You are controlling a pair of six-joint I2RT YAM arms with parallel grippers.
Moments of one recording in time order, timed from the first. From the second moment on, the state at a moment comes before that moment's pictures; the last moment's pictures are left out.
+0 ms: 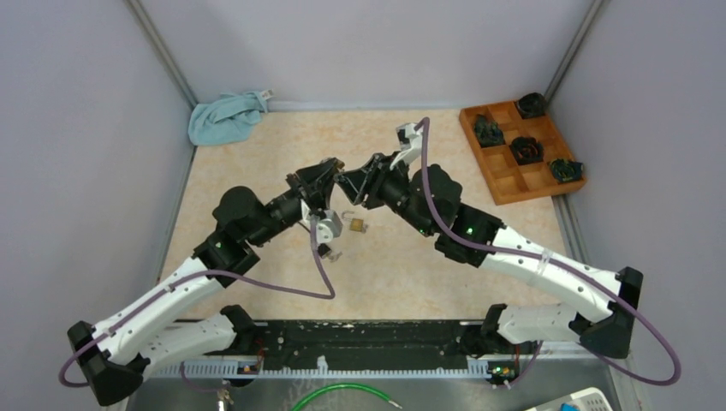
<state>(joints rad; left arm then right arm) -0.82 0.90 0.85 0.16 0.14 1.07 1.06 1.15 1.17 -0.03 0.30 0.64</state>
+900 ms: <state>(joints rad) -0.82 0.78 0.89 0.27 0.57 1.07 1.06 0.80 0.91 0.23 0.07 0.07</state>
